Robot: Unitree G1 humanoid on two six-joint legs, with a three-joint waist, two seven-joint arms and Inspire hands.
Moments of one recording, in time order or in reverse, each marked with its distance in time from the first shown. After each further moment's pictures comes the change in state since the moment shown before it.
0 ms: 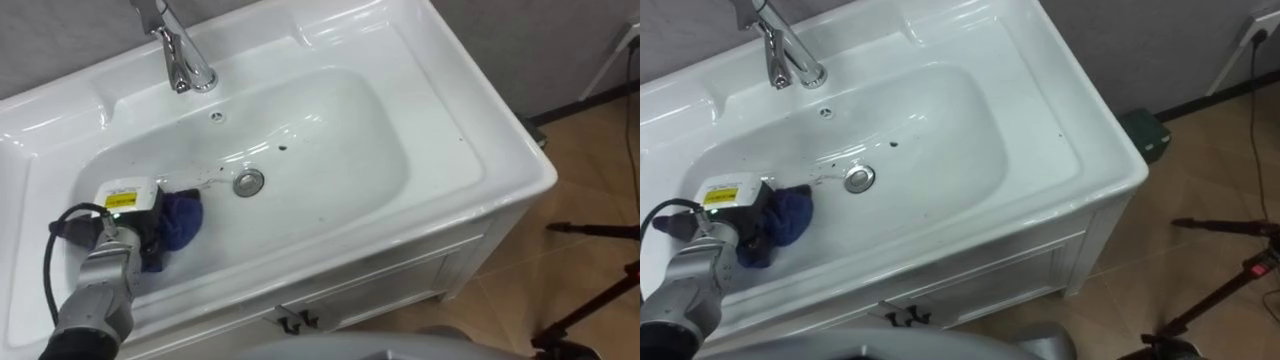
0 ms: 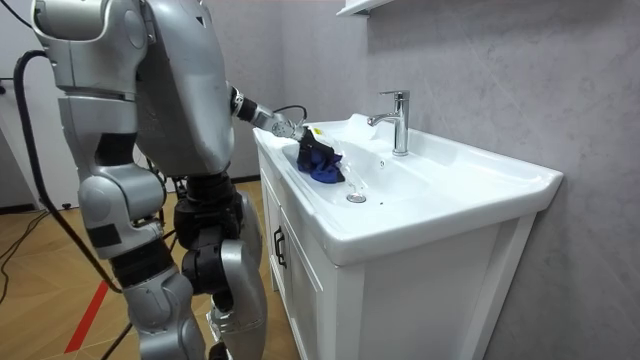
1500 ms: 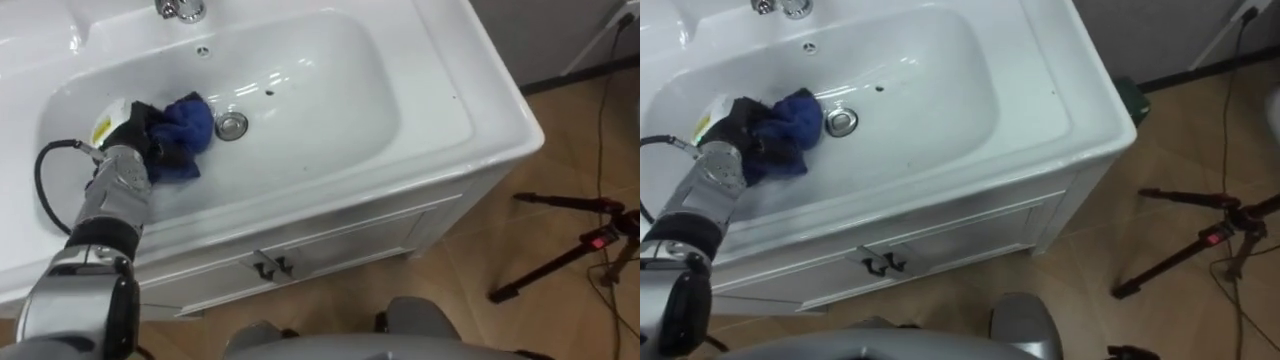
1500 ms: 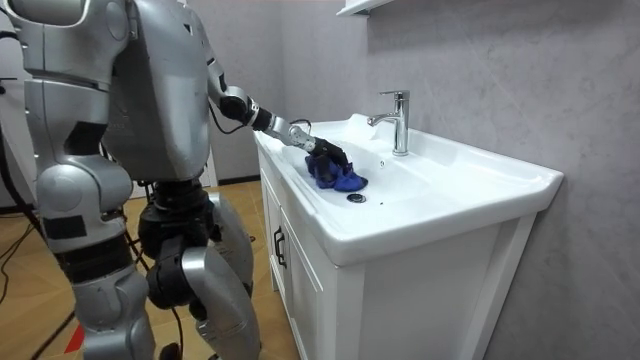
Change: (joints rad) left arm -0.542 -0.080 0.148 0.454 -0.673 -0.028 0.100; right arm -0.005 0.062 0.238 0.111 0.236 0.005 -0.060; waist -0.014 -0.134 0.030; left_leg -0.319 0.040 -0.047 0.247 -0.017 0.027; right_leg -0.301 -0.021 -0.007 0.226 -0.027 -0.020
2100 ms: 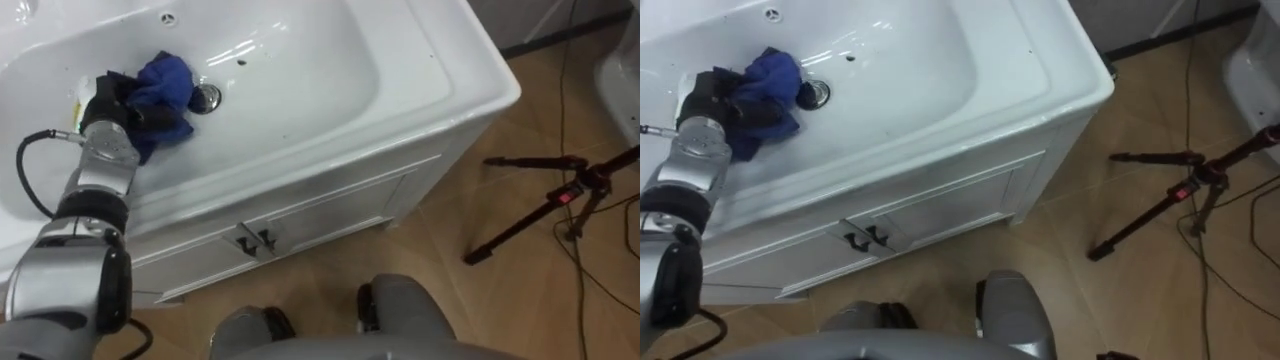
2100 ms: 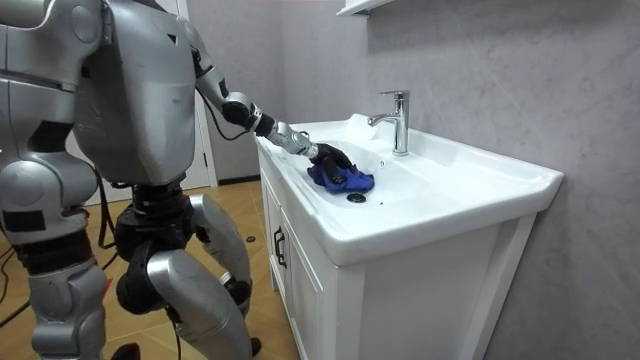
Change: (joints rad) left arm -0.075 0.040 0.005 0.051 -0.295 0.000 0.092; right arm -0.031 0.047 0.082 0.010 0.129 0.044 -0.087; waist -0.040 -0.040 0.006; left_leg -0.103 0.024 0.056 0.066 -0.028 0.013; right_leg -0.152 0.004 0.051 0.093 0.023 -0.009
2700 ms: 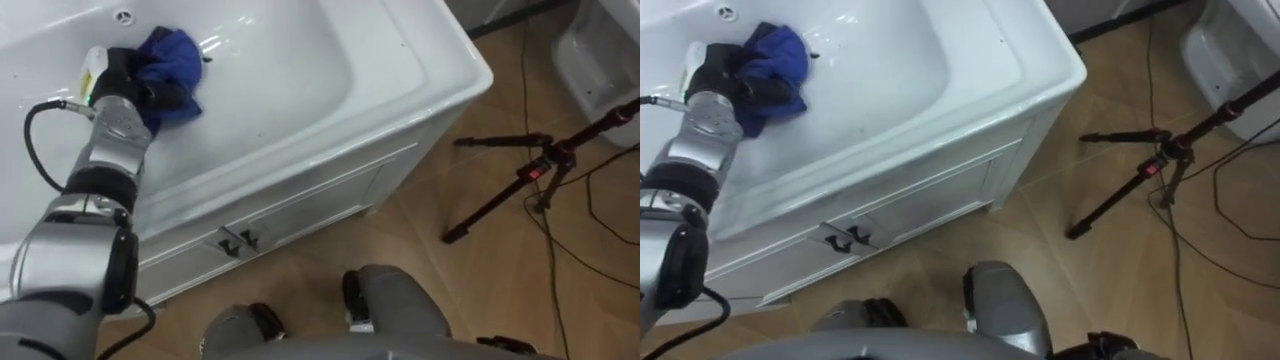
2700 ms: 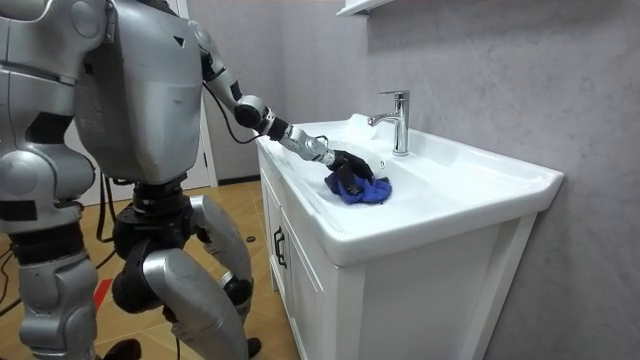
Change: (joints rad) left arm -0.109 -0.024 -0.160 0.003 0.098 0.008 0.018; right arm -0.039 -0.001 0.033 0.006 0.021 -0.052 0.043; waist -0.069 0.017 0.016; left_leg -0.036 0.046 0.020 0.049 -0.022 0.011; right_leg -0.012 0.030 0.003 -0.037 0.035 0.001
